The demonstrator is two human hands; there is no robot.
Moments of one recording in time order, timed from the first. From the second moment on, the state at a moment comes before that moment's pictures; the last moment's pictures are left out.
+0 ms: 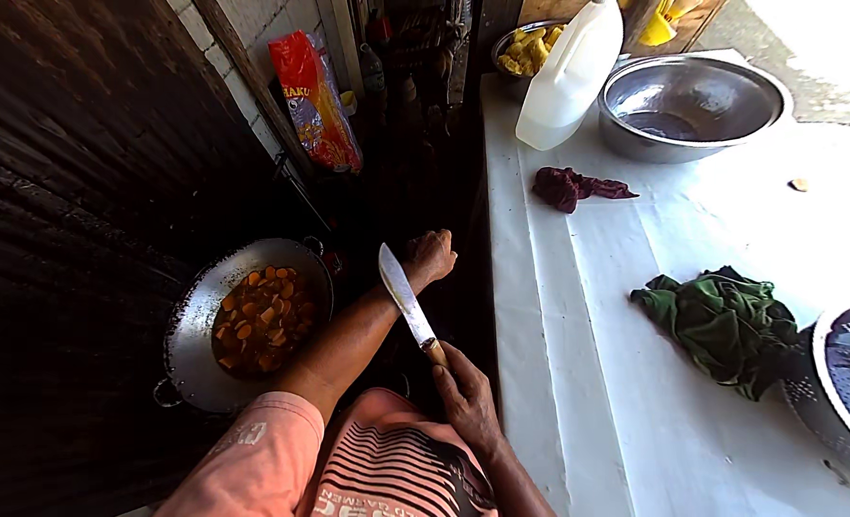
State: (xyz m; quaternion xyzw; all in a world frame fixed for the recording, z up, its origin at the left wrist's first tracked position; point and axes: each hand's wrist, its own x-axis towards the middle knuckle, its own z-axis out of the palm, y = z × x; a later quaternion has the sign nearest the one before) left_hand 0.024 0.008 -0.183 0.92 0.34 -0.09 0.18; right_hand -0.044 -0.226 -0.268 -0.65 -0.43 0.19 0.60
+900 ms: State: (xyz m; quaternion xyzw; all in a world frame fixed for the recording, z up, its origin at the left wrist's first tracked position) left_hand 0.020 0.008 -0.210 0.65 0.47 -0.02 0.60; right_hand -0.049 -0.230 -0.280 -0.65 -0.45 0.17 0.59
